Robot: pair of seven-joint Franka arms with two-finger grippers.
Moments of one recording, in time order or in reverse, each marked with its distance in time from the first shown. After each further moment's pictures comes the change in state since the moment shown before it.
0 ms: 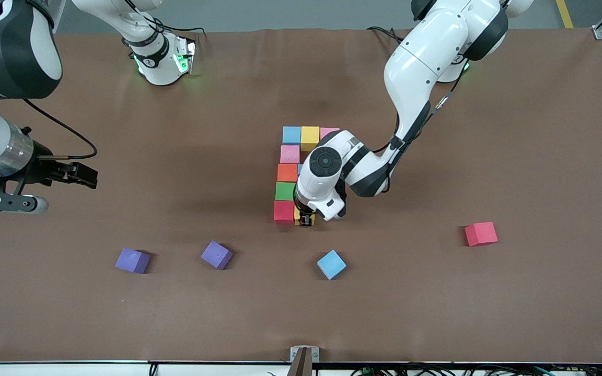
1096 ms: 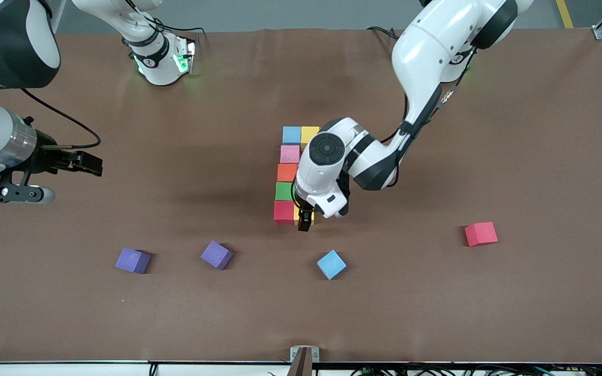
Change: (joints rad) left arm 0.008 -0.140 0.000 0.041 0.009 -0.165 0.115; right arm 0.001 -0.025 0.007 0.006 0.027 -0.090 0.007
